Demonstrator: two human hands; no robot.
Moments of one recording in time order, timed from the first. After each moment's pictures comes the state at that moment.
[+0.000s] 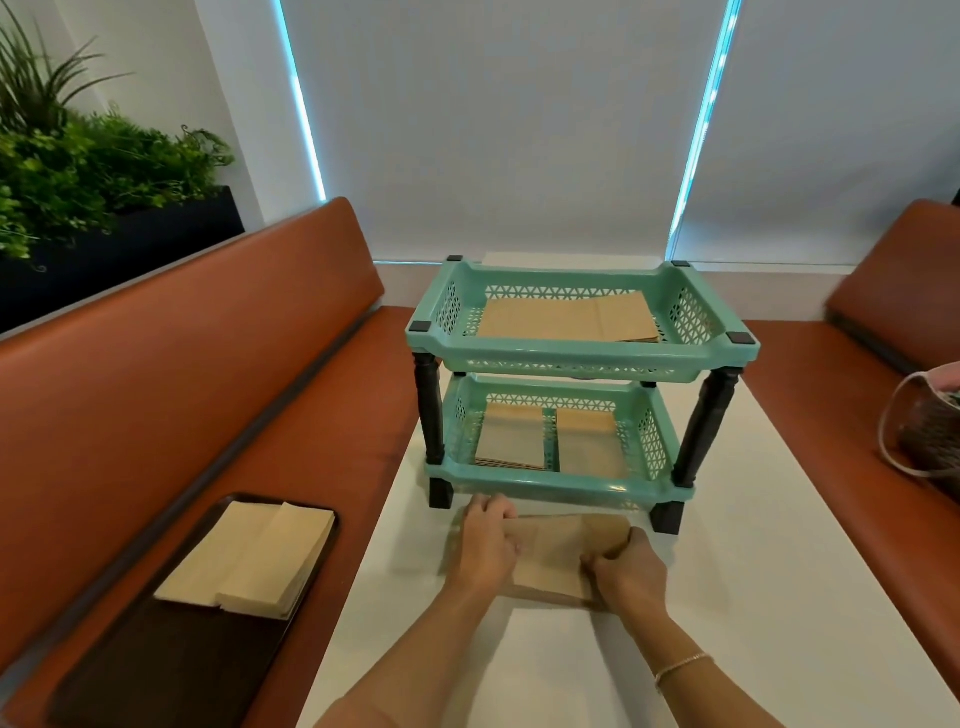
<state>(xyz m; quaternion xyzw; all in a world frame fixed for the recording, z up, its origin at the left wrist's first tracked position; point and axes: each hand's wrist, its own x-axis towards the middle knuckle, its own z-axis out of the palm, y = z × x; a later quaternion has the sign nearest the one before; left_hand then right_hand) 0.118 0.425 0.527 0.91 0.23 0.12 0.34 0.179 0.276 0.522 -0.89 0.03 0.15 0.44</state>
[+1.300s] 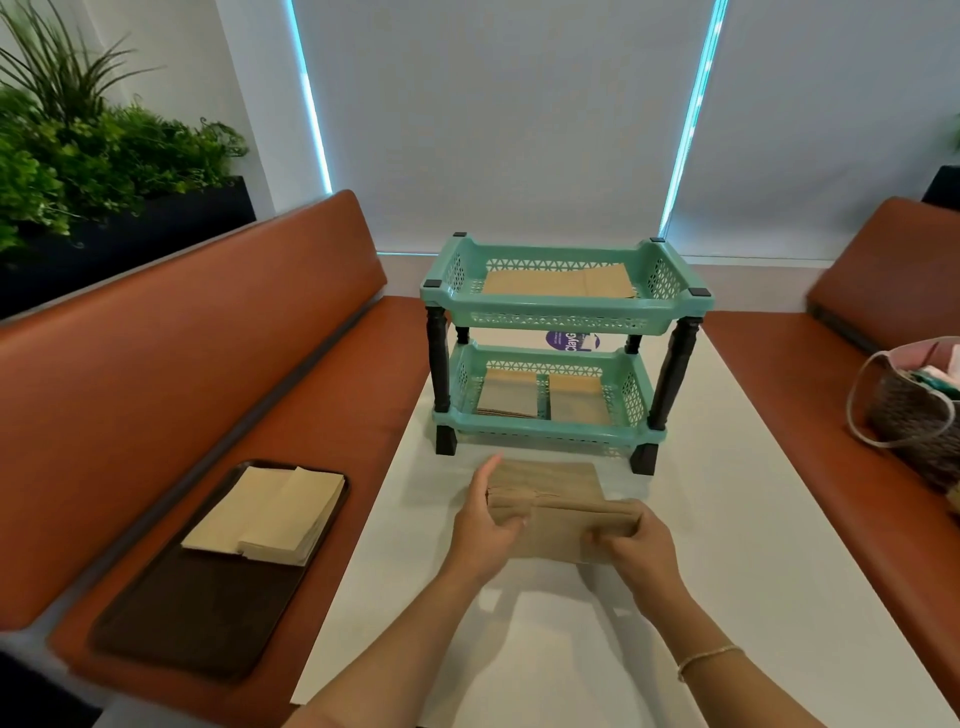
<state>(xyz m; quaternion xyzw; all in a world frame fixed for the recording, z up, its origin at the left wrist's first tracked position) 0.028 0.383 0.546 0.75 0.19 0.14 0.62 0.114 0.221 0.526 -0.77 -0.05 0.12 0.63</state>
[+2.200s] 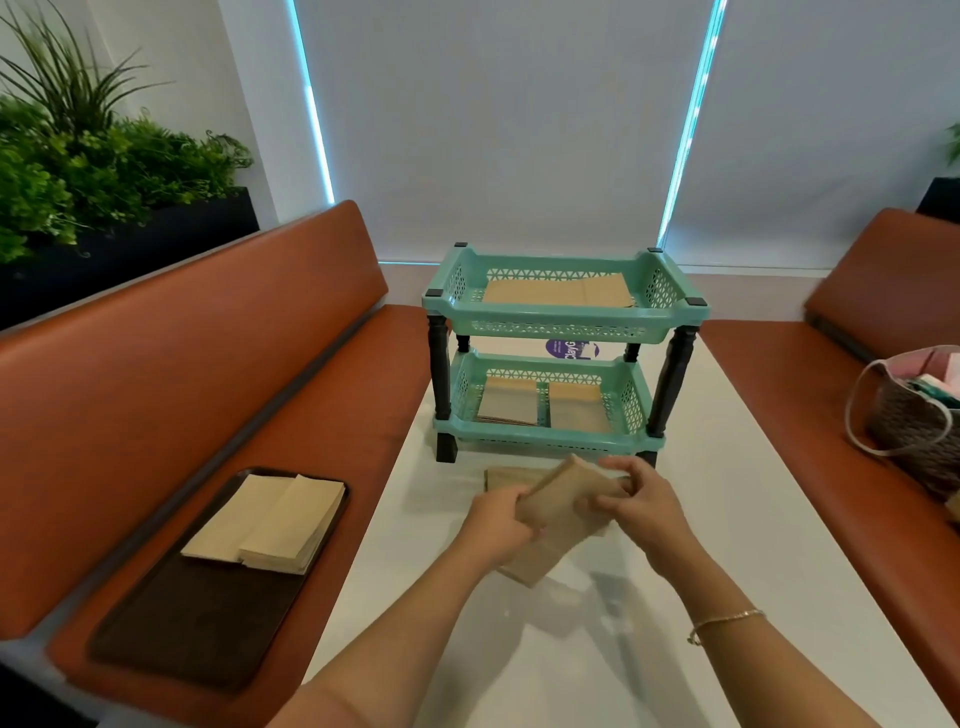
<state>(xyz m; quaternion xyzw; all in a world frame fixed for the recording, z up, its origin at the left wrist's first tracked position) 0.051 0.386 0.567 0.88 0.18 0.01 0.43 0.132 0.225 0.582 -0.76 -0.12 0.16 0.61</state>
